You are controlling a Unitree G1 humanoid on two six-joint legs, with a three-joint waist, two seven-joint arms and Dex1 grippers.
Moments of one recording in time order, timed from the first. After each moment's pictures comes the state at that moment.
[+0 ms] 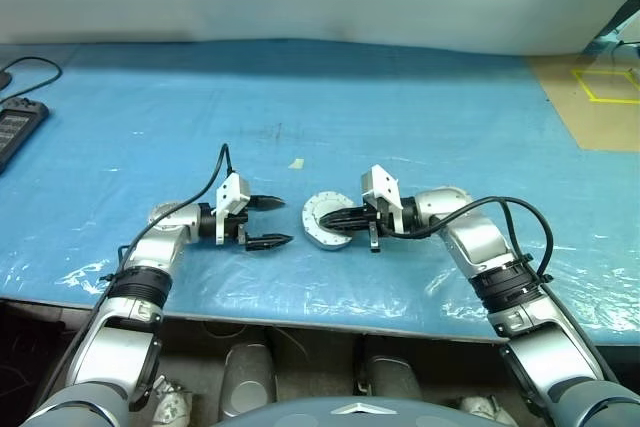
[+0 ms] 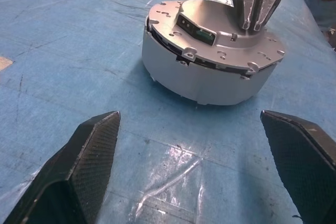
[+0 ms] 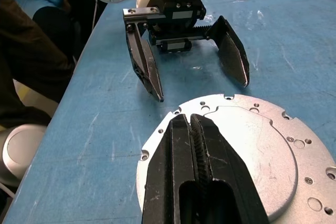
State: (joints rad) left arm -0.50 0.42 -0.08 0.60 -0.24 -0.07 -1.37; right arm -0.50 -0.45 0.28 0.15 0.24 0.28 1.22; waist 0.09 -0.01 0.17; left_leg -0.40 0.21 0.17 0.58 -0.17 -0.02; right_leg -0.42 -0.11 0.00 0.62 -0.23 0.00
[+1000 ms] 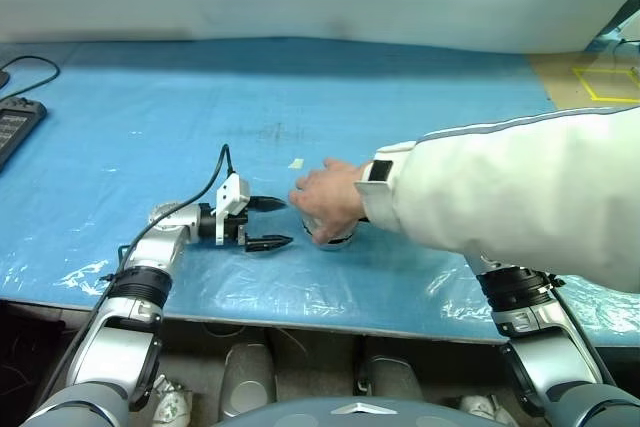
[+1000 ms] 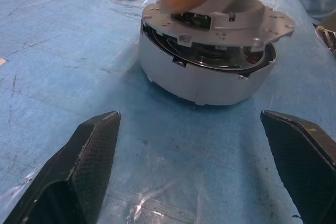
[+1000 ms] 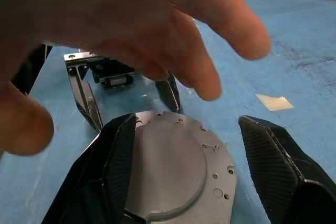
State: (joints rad) left arm -0.50 0.42 -0.08 0.60 -0.25 -0.07 -1.38; right arm -0.49 -0.43 0.16 0.10 0.30 0.33 1.09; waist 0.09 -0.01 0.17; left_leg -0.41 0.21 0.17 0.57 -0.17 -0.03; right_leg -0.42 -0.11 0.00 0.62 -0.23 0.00
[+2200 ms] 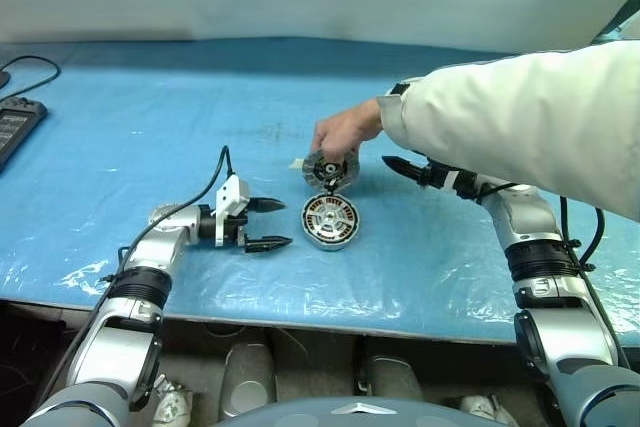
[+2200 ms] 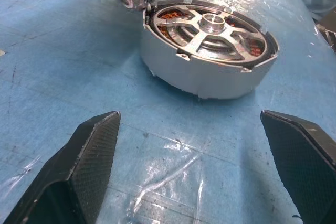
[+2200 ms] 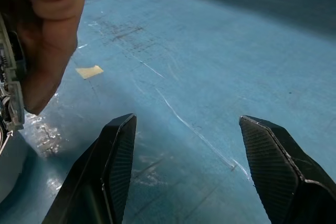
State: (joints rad) left arm -0.50 0.42 -0.08 0.62 -0.24 -0.08 -1.38; right arm -0.61 -0.51 -0.04 0.47 0.24 0.21 0.90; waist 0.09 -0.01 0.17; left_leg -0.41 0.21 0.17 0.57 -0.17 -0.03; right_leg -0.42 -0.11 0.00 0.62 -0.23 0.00
